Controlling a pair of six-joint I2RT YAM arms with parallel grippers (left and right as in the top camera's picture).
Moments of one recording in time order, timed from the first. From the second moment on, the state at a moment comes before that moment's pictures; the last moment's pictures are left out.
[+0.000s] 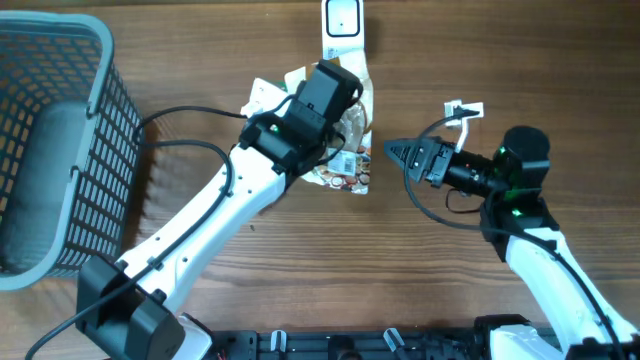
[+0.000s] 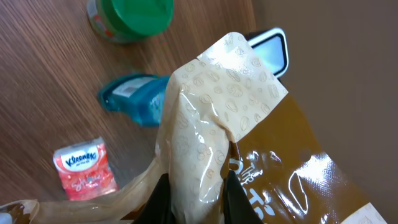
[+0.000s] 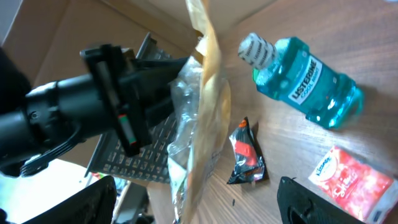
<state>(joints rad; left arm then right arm) -0.66 1.63 1.43 -0.66 -0.36 -1.73 0.06 1.24 0.55 0.42 -1.04 0.79</state>
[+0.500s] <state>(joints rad) -0.71 1.63 1.43 -0.62 -0.27 -1.73 0.06 1.37 0.55 0.62 -1.11 0.92</state>
